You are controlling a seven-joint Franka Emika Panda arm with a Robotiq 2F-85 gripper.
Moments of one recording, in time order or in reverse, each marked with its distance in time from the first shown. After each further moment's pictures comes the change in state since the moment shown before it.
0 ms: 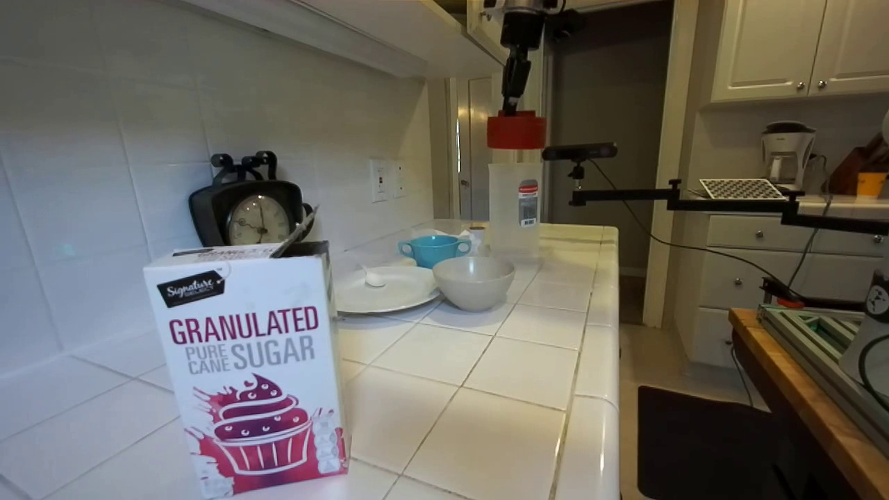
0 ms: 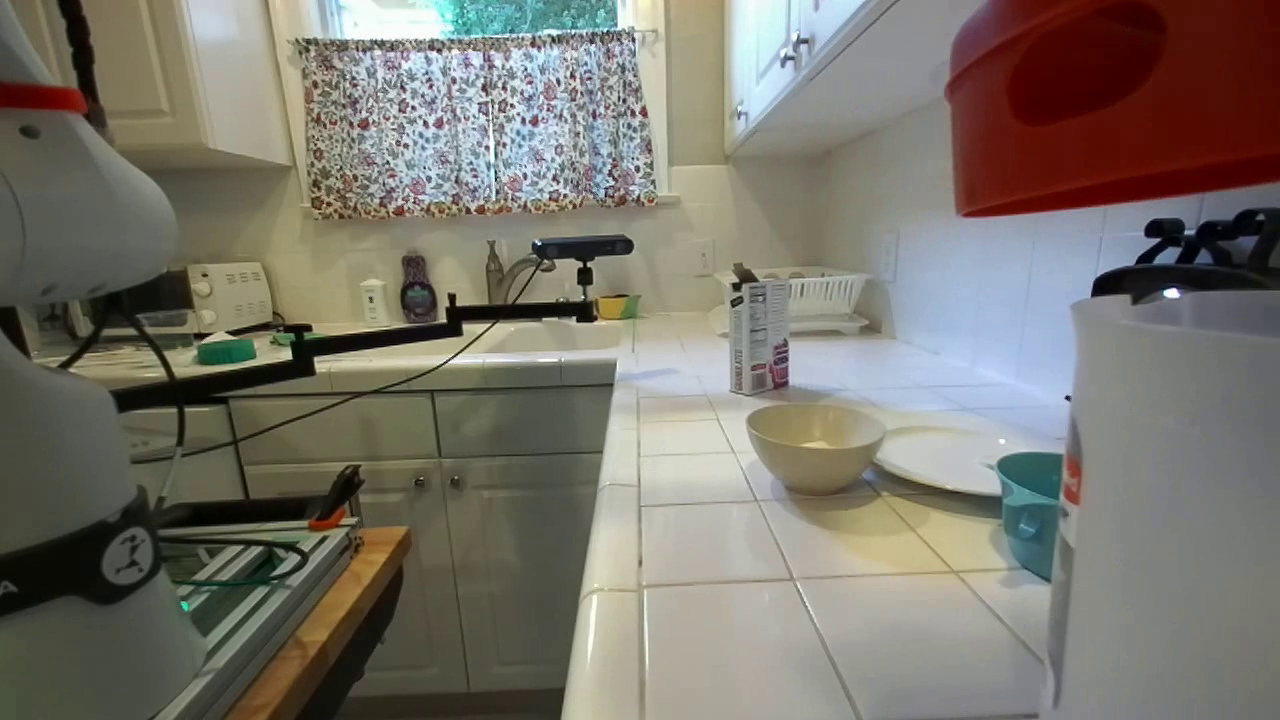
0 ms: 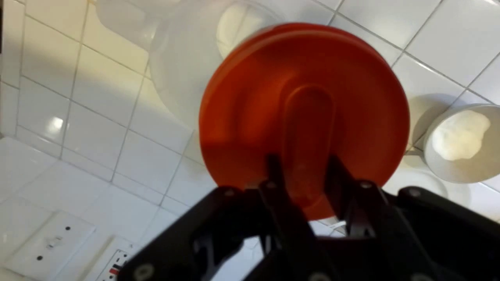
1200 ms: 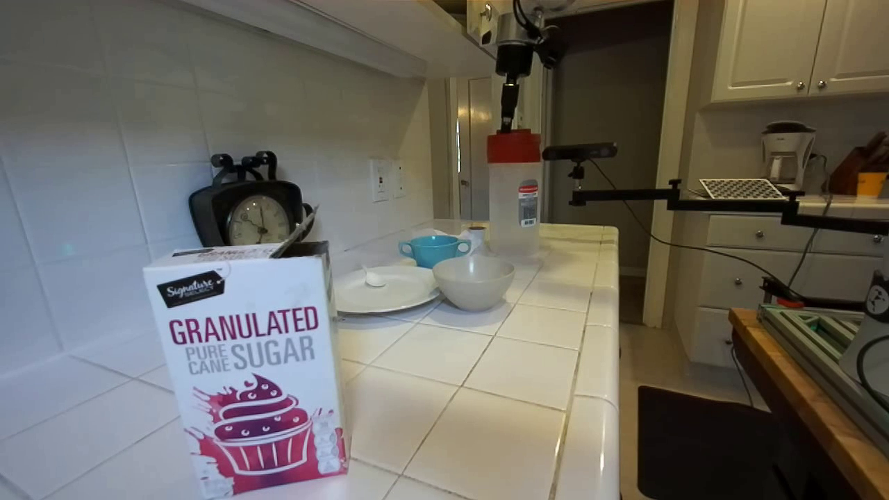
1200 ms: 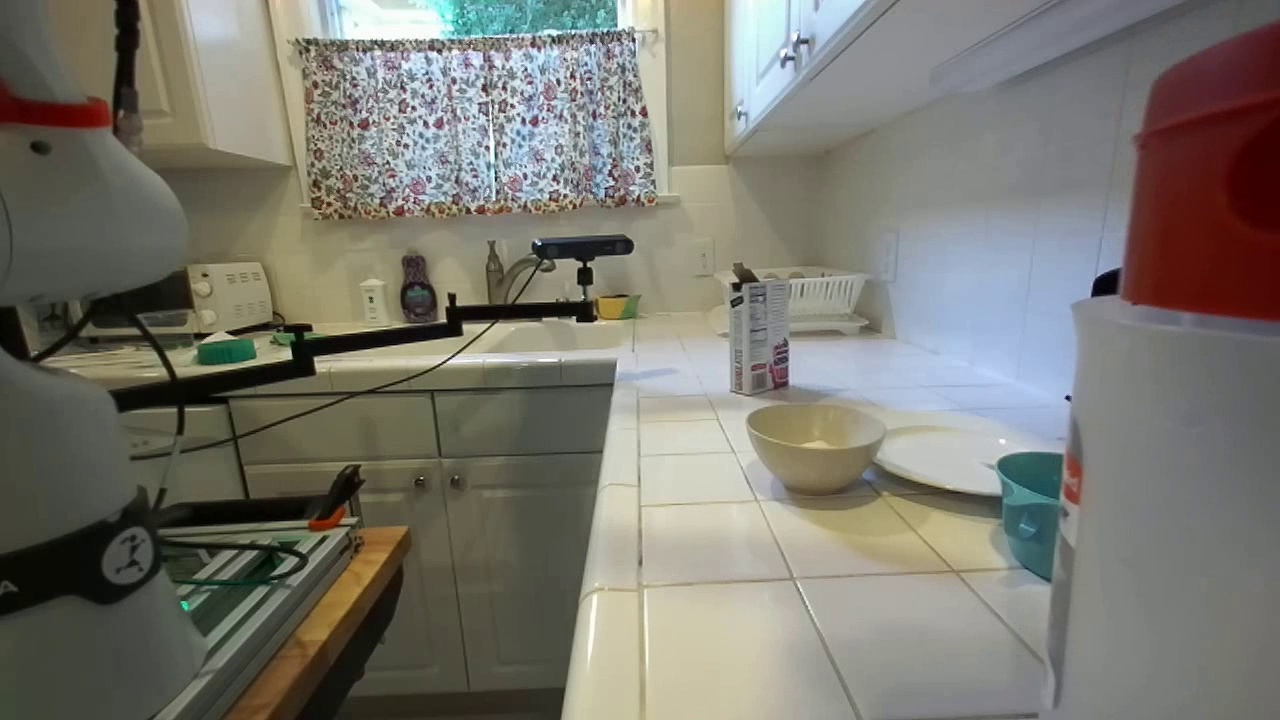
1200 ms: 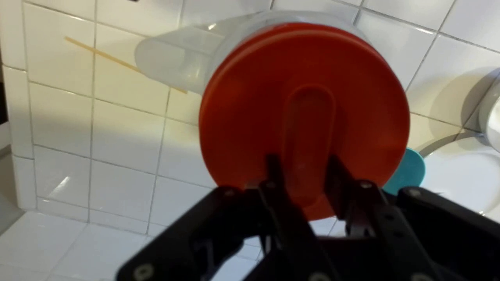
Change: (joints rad) arm -0.111 0.201 -0.014 0.196 0.105 -0.083 0.040
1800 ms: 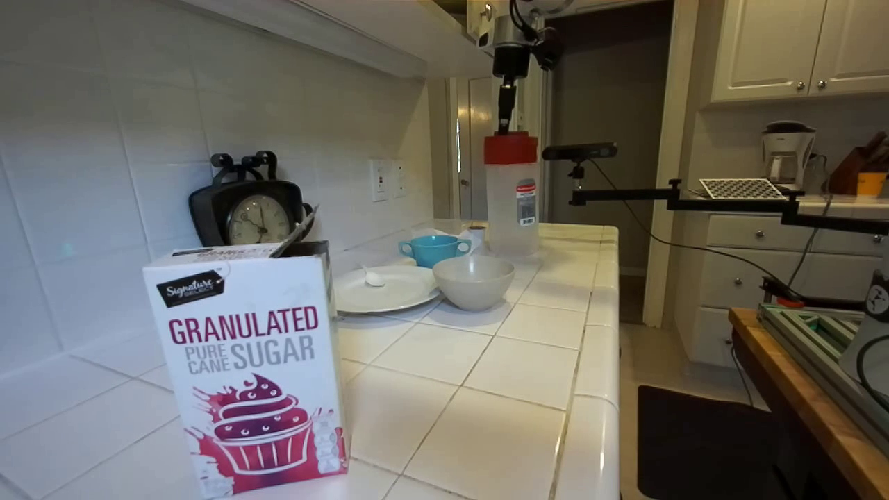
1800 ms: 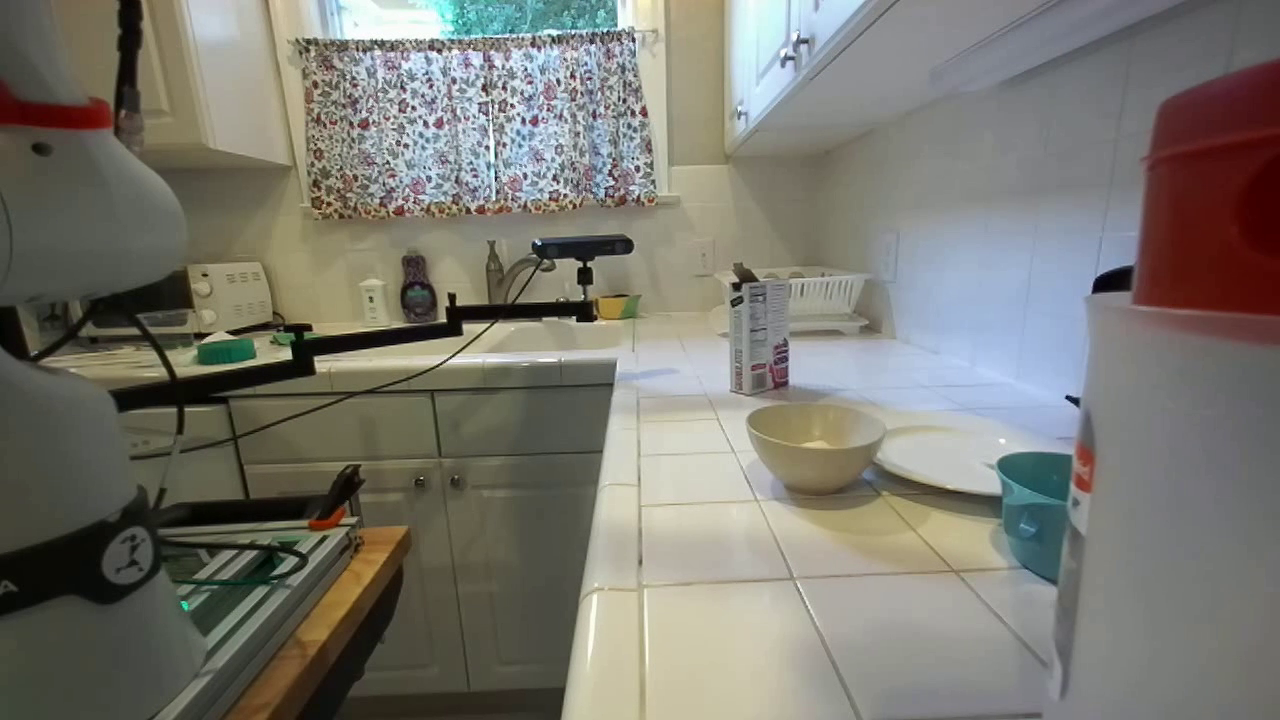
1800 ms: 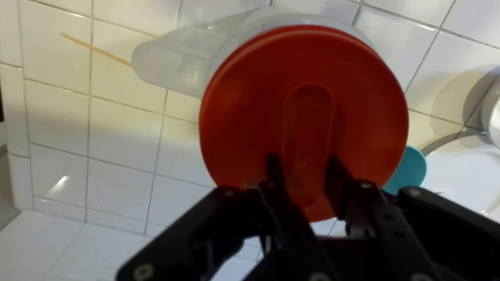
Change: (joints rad) arm 0.000 0.016 0.006 0.015 0.000 -0.001 0.005
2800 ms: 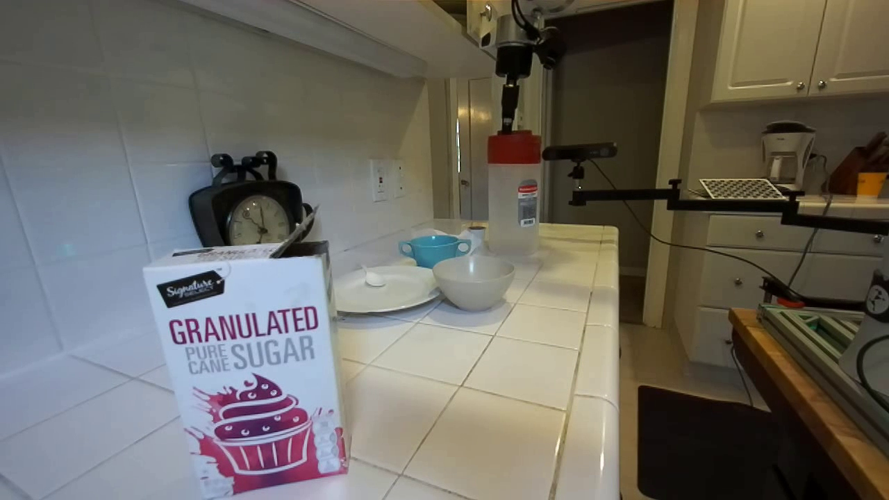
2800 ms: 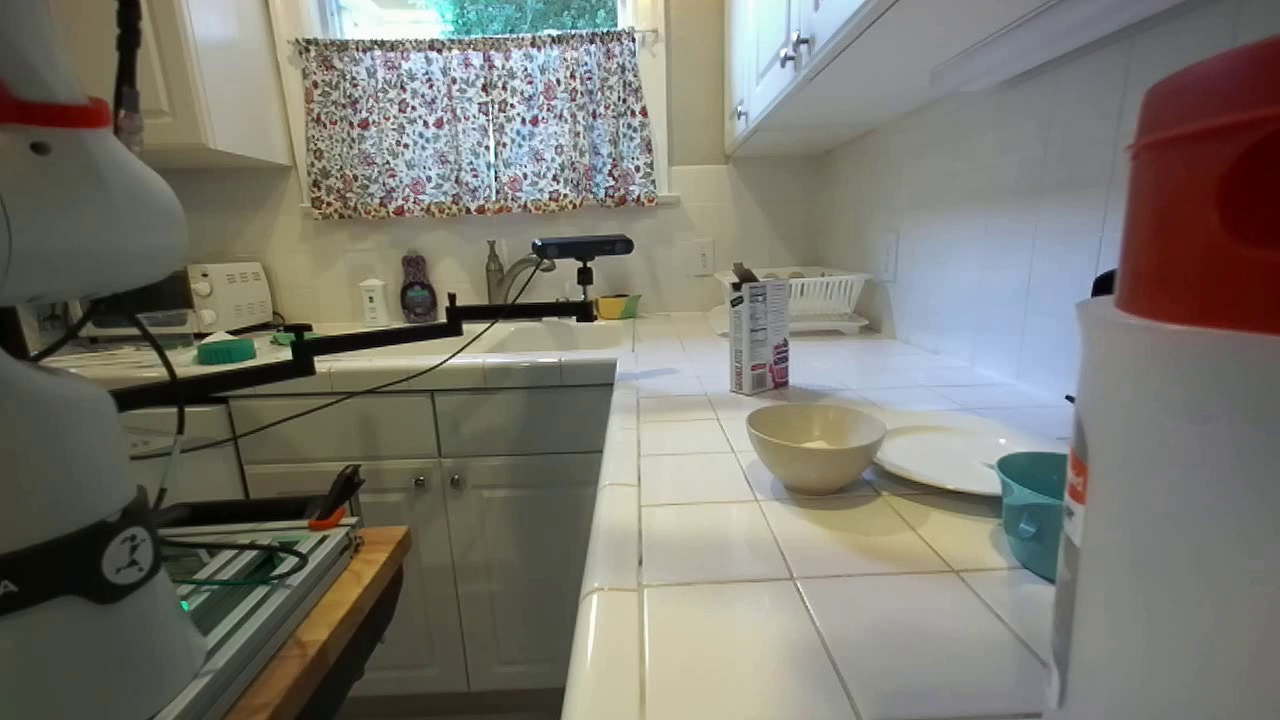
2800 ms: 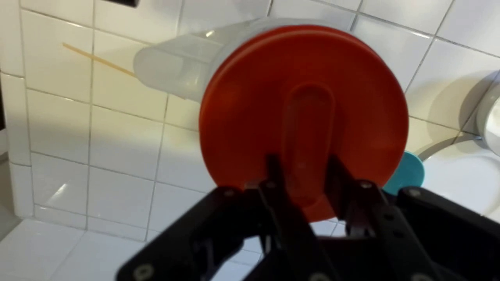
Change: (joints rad) arm -0.010 -0.007 0.001 0.000 -0.003 -0.023 0.000
